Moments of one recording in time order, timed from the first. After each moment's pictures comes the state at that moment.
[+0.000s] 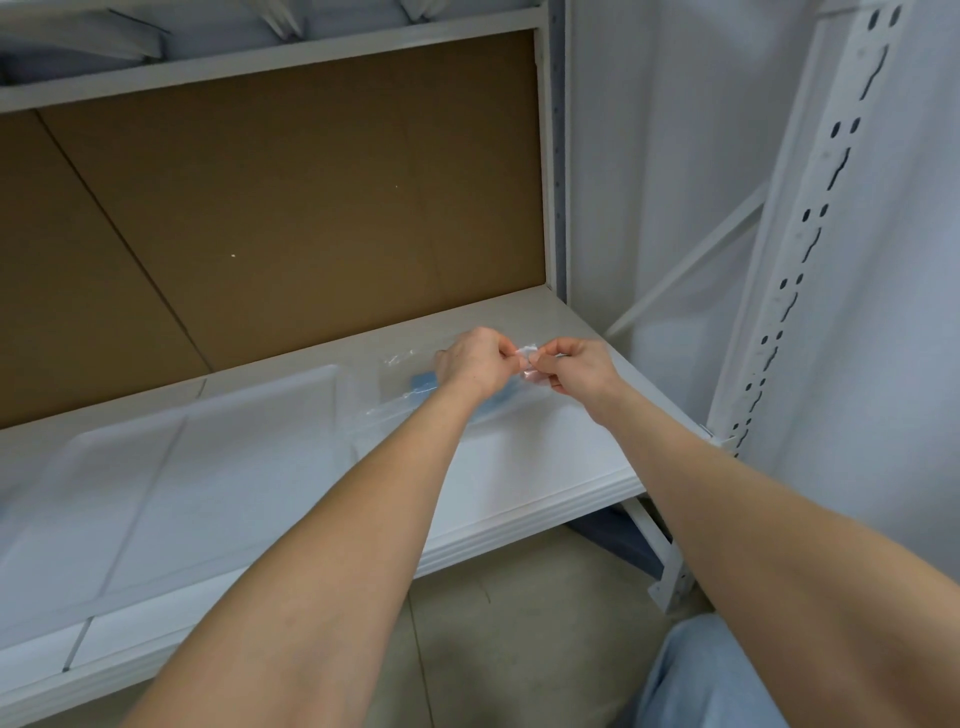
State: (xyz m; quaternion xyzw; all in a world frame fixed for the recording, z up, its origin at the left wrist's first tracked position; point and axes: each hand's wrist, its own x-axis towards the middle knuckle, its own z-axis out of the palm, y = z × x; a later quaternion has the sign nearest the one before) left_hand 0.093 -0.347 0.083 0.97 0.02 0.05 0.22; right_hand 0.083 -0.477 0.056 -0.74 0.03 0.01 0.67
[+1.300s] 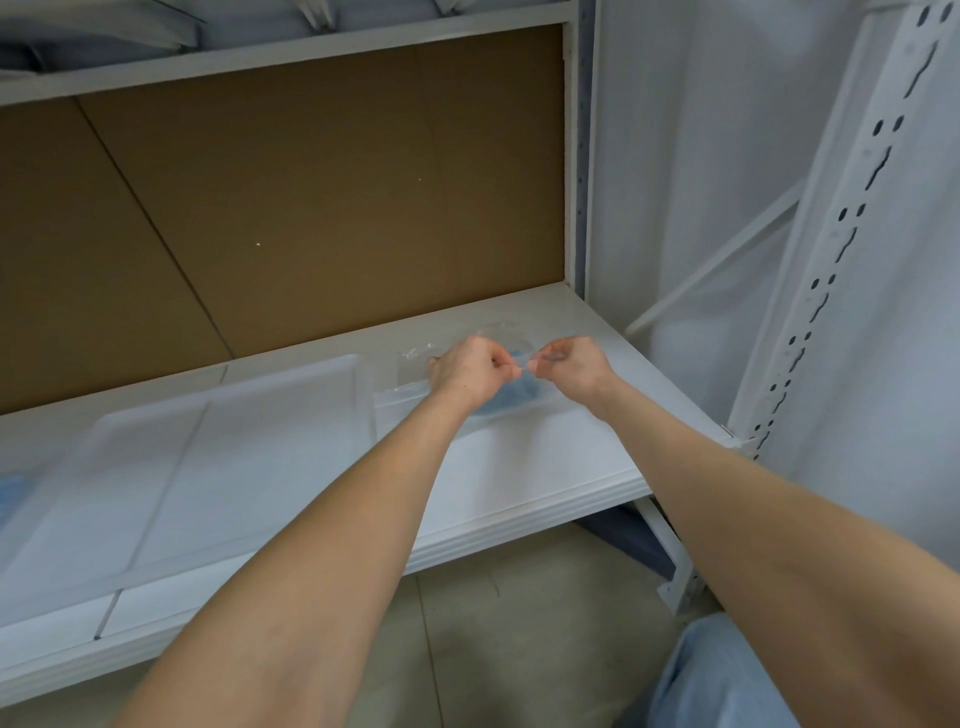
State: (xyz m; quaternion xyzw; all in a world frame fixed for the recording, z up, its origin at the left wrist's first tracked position) left_hand 0.084 -0.313 0.073 0.98 0.03 0.04 0.20; right_hand 0.099 -0.453 0.048 -0.84 0.01 0.02 0.54
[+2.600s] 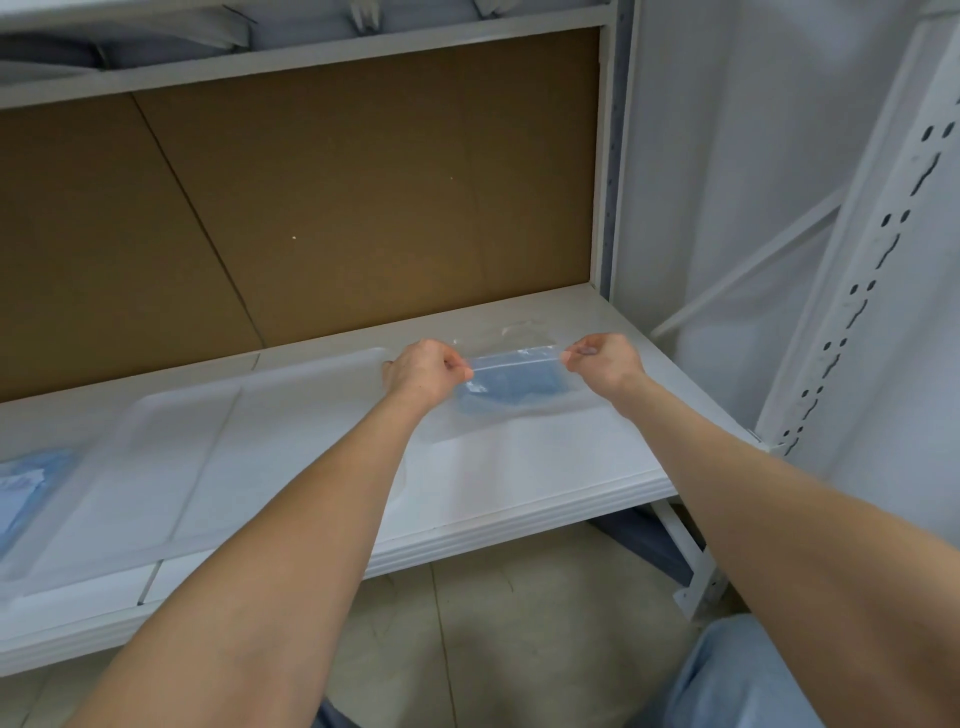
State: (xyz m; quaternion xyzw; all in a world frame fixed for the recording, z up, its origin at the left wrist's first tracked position) left_hand 0.068 -0.241 0.076 0.97 0.11 0.07 0.20; right_hand 0.100 -0.450 0.048 -0.85 0.06 -0.01 0.53
